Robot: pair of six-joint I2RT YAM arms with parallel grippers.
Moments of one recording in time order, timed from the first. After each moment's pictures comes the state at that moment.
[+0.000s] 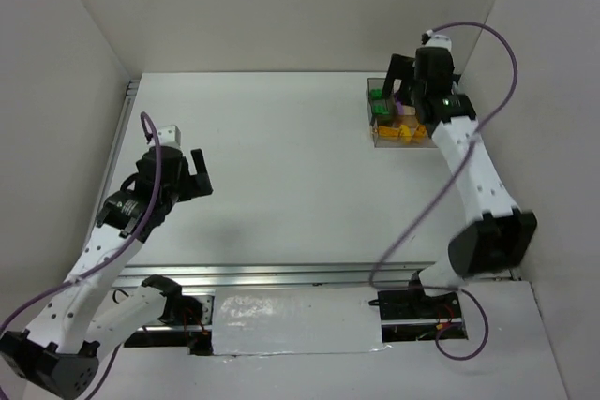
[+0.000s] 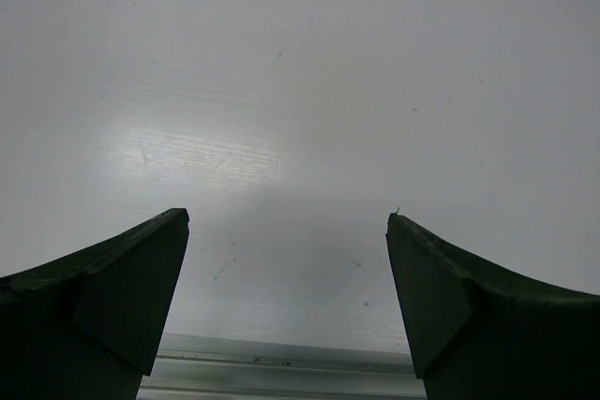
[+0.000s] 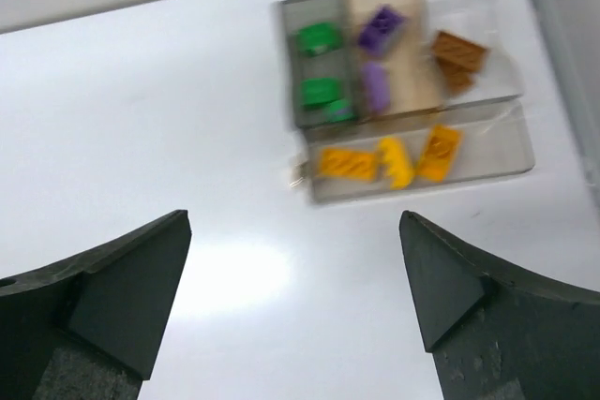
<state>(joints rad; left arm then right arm) -0.39 0.82 0.93 -0.77 -0.36 -0.43 0.07 1.62 1.63 -0.53 0.24 0.22</state>
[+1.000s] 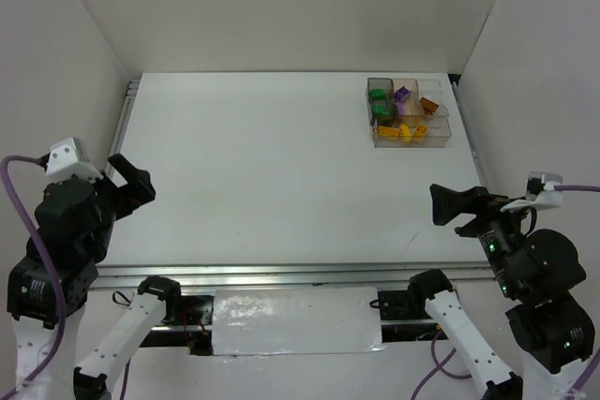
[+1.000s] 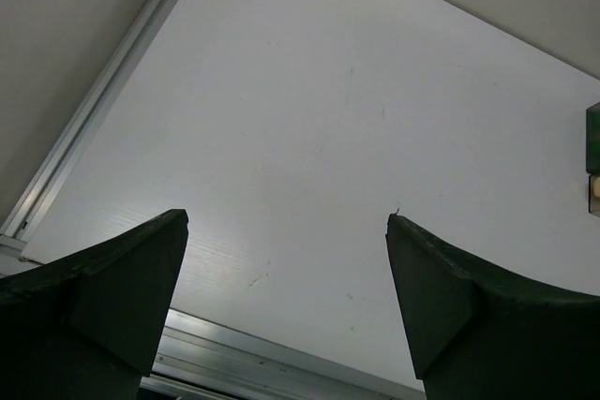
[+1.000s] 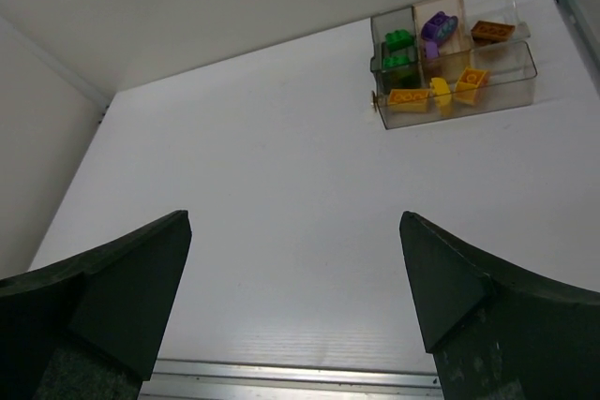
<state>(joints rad) -0.20 0.62 1.32 -1.07 -0.42 -0.45 0.29 0.39 1.26 -0.95 0.19 0.41</state>
